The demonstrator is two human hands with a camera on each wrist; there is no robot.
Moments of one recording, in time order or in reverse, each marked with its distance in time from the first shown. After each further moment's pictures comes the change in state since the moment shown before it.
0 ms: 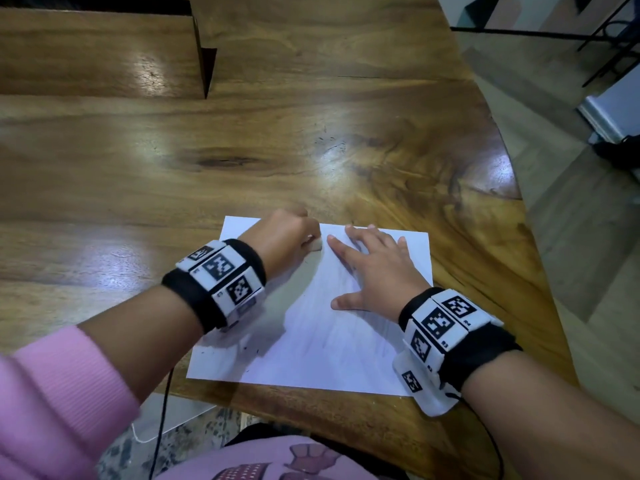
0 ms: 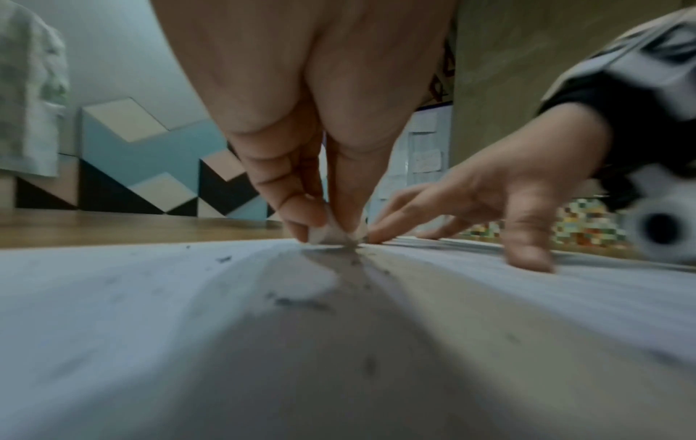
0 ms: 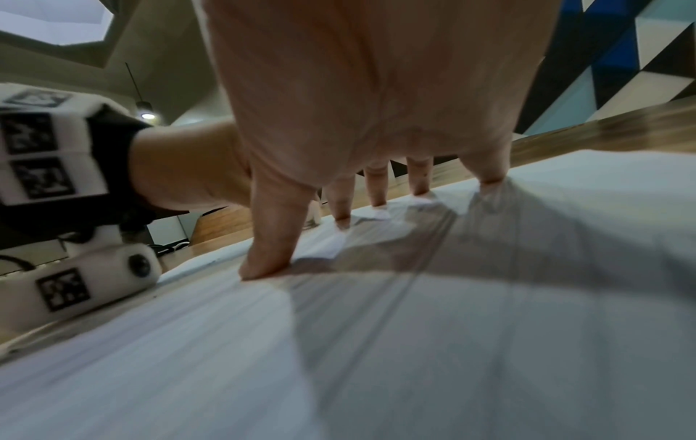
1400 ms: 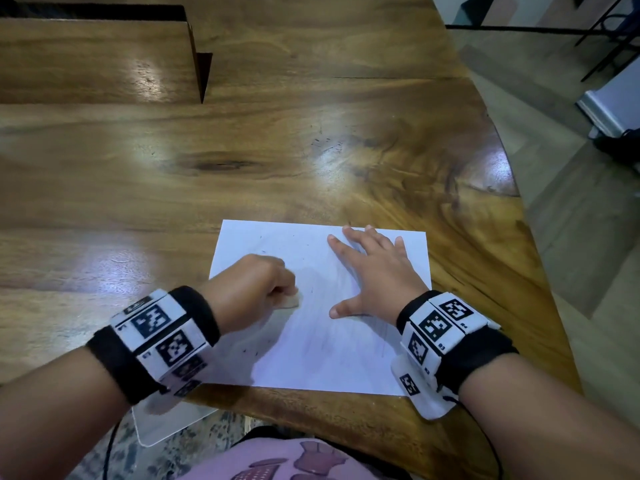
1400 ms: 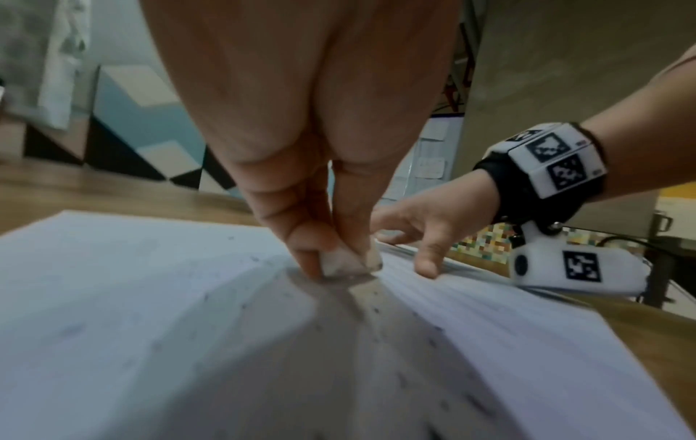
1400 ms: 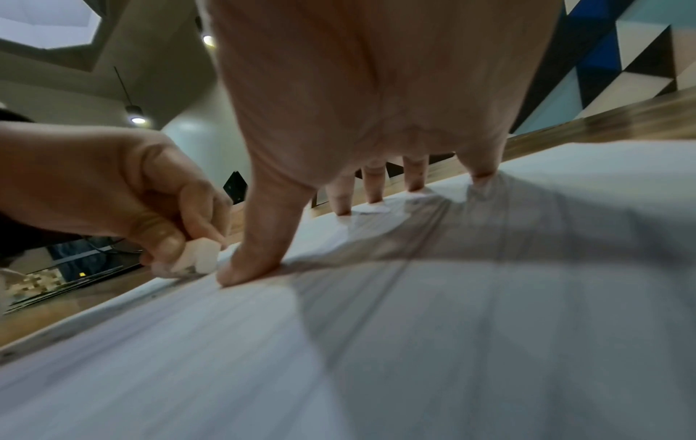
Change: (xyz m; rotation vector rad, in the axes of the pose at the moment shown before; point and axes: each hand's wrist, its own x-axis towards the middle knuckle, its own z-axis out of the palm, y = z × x) left_hand -0.052 -0.006 0.002 -0.083 -0.198 -0.055; right_hand -0.001 0.001 0.003 0.021 -0.001 -0.004
